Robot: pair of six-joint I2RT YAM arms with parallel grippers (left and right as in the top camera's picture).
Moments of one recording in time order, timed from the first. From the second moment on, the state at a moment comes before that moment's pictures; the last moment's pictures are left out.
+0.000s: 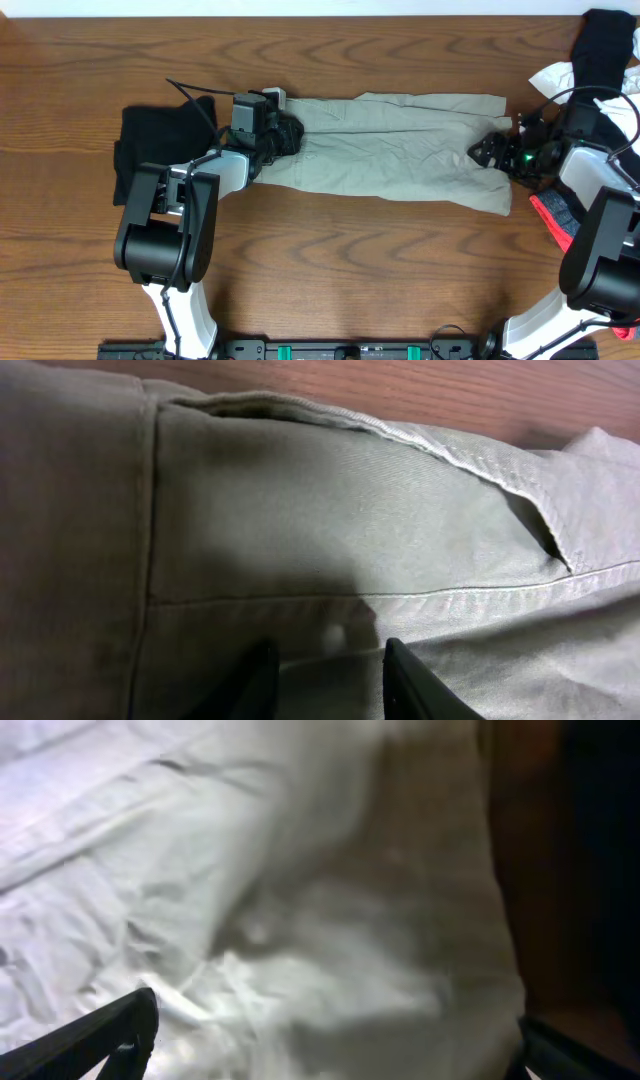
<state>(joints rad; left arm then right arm) -0.20 2.01 1.00 0.20 0.32 -0.33 -0.31 1.86 1.05 -0.43 -0.49 0.10</state>
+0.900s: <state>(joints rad) -0.19 1.89 0.98 0.08 0.31 -0.33 -0.29 1.80 0.97 -0.37 -0.43 0.16</state>
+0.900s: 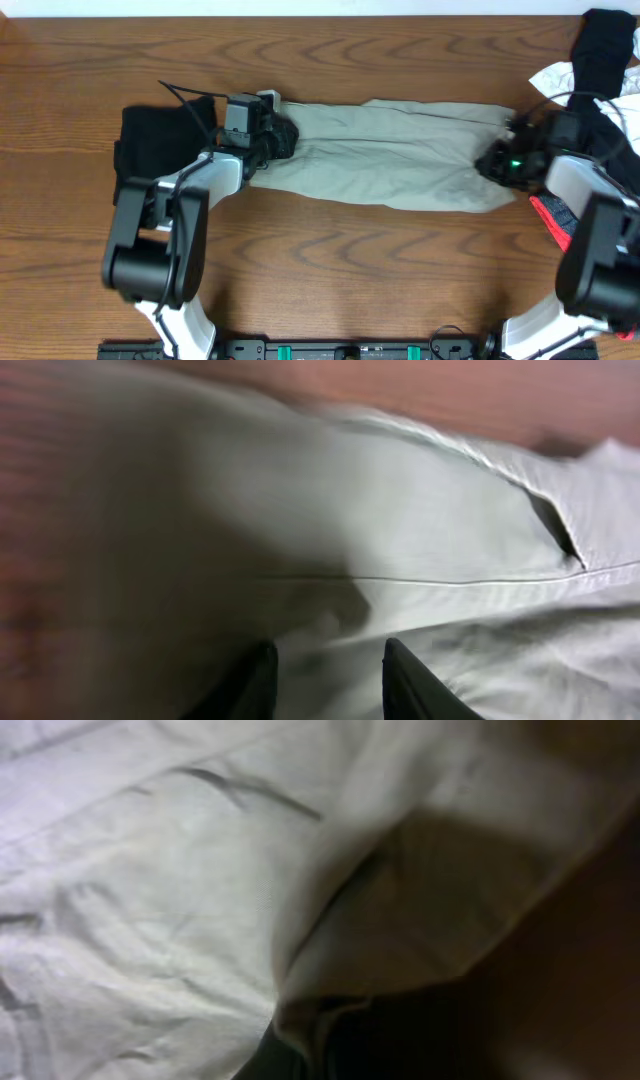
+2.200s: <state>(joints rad) 0.02 1.57 0.97 -0.47 0.27 -0.33 0.51 1.73 1.12 -0.25 -0.13 0.21</state>
